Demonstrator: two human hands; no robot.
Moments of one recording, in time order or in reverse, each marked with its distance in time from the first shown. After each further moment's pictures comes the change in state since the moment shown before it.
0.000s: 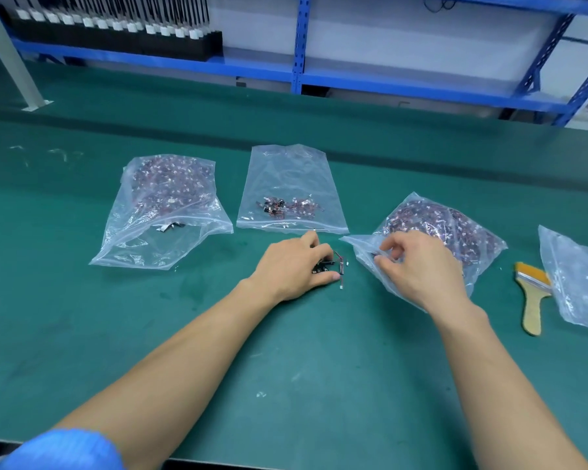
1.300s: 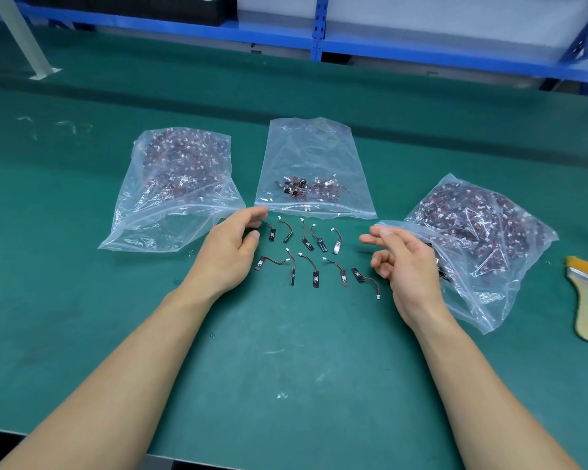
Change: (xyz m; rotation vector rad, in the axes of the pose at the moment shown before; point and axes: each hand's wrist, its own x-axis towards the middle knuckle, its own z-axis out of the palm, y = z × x) left_hand -0.068 -0.084 -0.012 -0.638 0.283 -0.404; right_hand -0.004 -0.039 0.069 1.337 -0.044 0.298
